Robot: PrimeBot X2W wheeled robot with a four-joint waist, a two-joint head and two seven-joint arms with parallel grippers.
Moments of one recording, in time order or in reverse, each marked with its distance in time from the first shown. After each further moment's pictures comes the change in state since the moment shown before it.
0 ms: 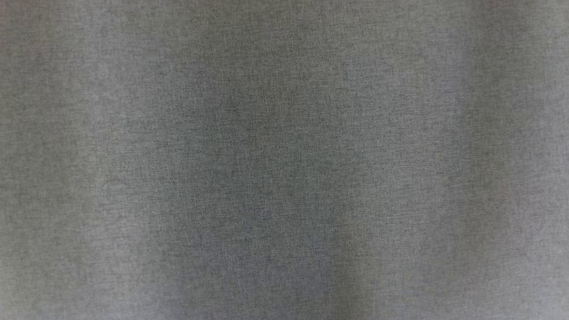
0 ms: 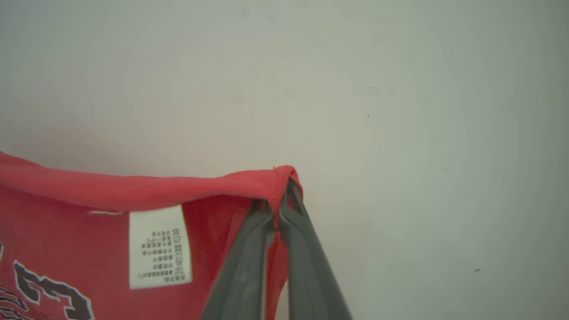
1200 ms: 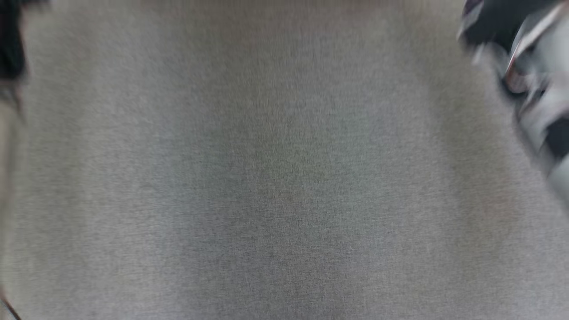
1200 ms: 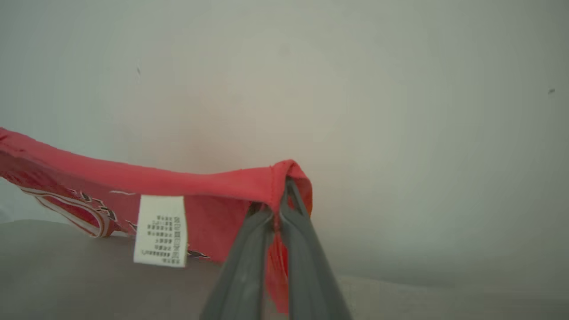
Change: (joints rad) left arm 0.835 0.171 -0.003 -0.403 -0.342 0.037 -0.171; right arm 0.572 0.008 0.175 -0.137 0.202 0.000 -0.153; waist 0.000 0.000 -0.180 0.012
